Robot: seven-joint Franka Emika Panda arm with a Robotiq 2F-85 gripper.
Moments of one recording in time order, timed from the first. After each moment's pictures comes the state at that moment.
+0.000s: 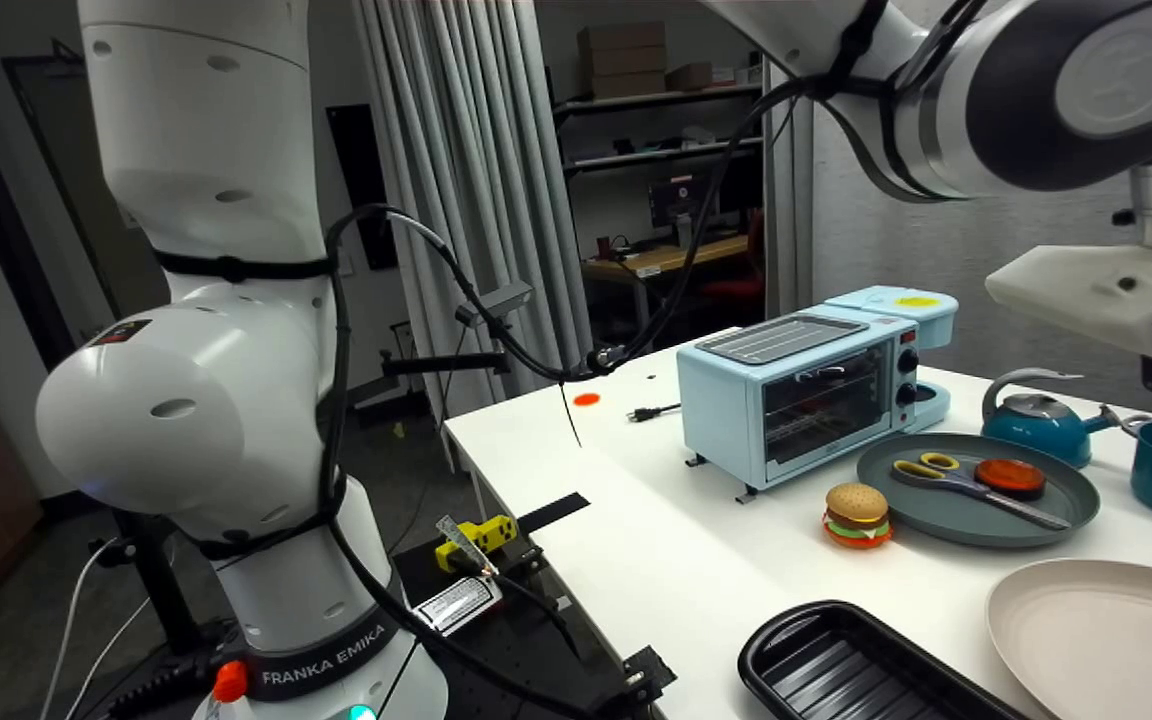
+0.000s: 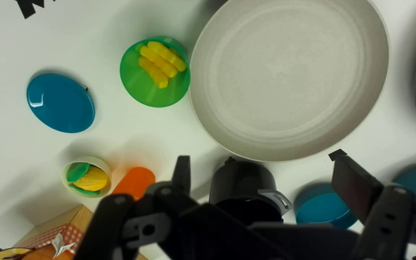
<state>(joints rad) -0.33 0.24 -0.28 -2.08 0.02 2.55 0.07</state>
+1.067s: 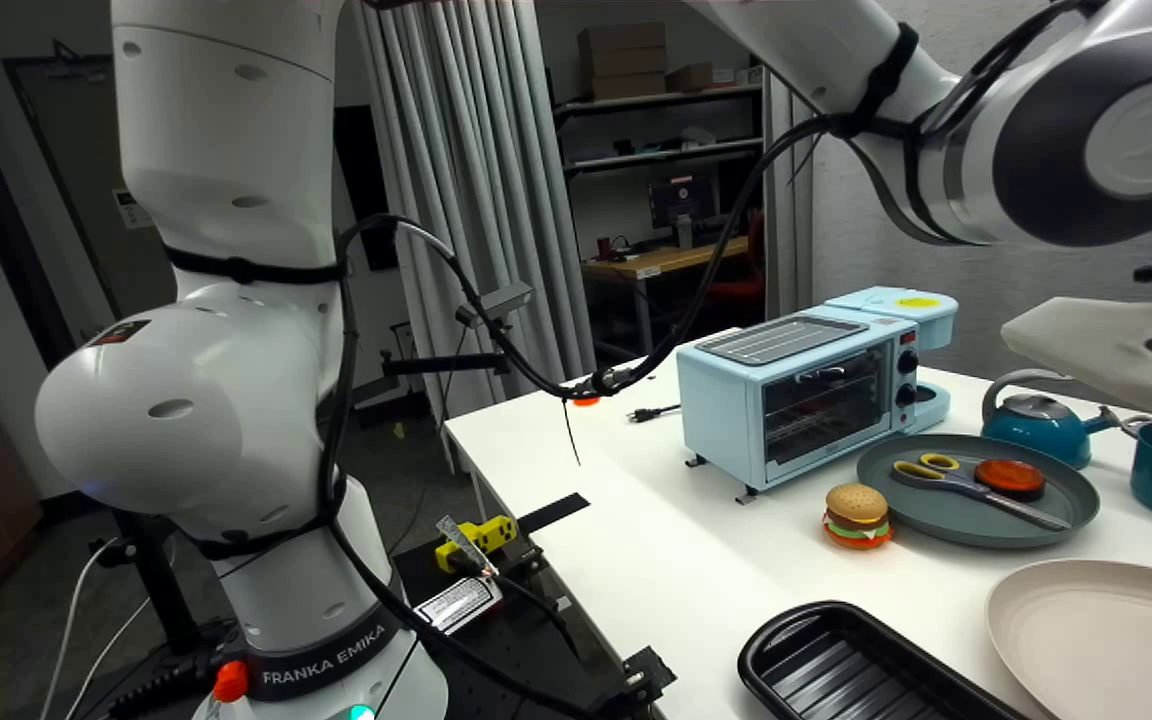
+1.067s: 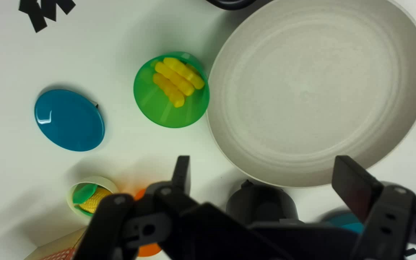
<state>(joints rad) -0.34 0.31 -0.30 -2.05 0.02 2.55 0.05</state>
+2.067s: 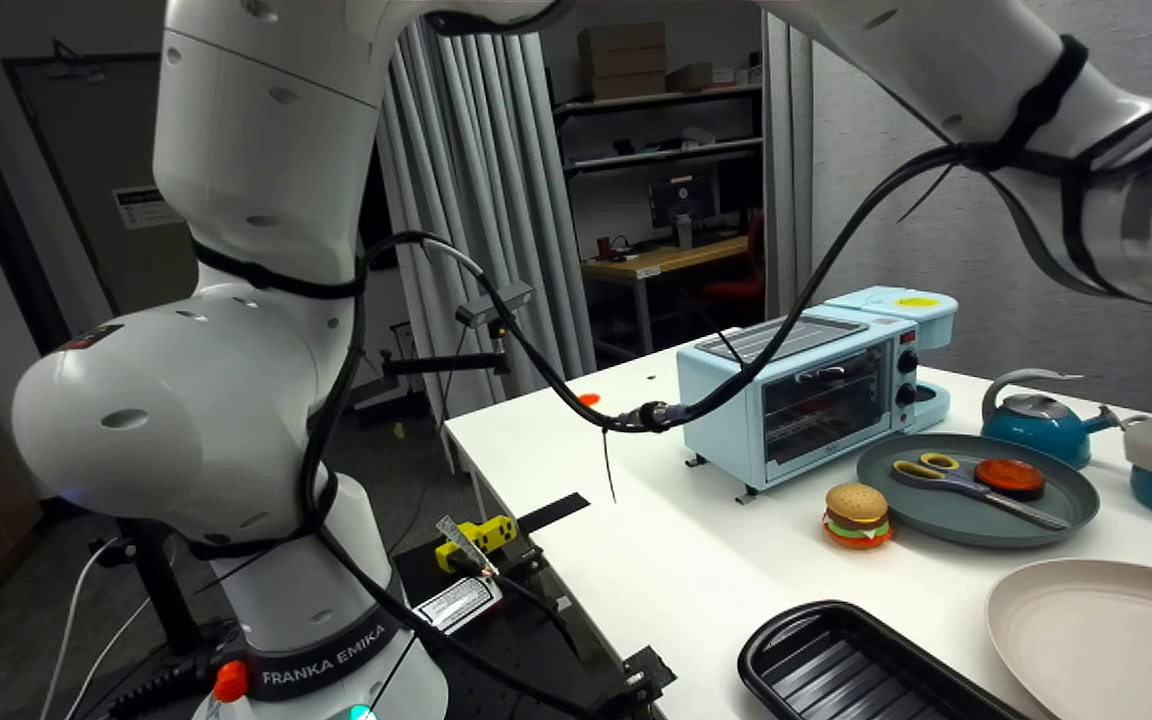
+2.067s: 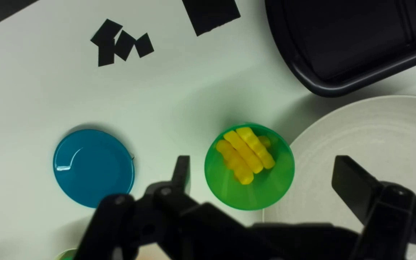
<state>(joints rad) -0.49 0.48 -0.28 -1.88 0.05 2.27 -0.34</state>
